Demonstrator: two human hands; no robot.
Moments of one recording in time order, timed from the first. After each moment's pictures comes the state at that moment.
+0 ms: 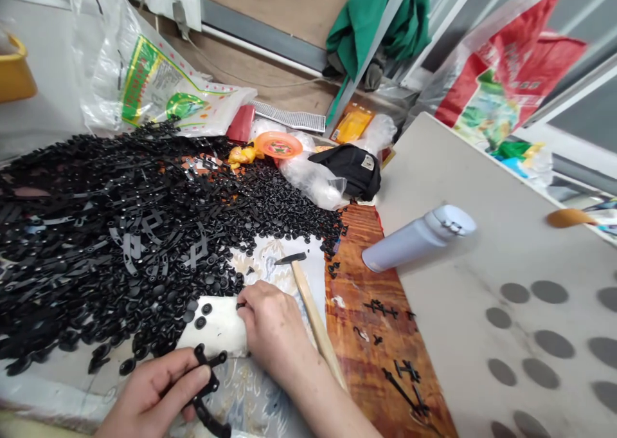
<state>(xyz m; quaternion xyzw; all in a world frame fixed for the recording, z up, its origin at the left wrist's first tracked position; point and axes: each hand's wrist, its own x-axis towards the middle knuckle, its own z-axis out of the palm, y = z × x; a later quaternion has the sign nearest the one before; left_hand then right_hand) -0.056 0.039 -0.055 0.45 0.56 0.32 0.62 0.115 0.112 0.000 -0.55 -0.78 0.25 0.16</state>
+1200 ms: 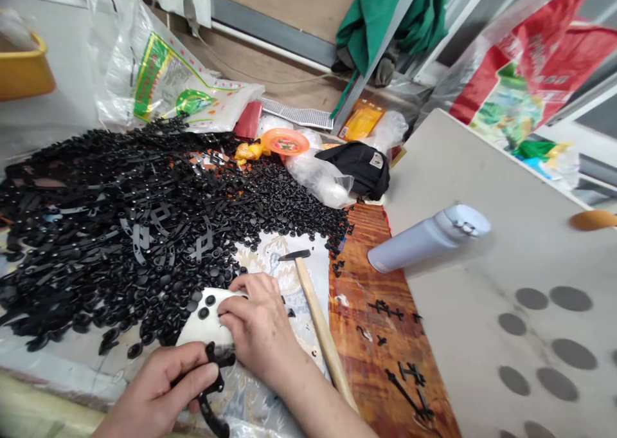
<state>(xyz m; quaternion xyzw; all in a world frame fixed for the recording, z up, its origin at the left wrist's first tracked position) -0.051 0.042 -0.043 0.49 0.55 0.30 0.61 0.105 0.100 -0.015 -0.44 -0.83 0.22 0.25</state>
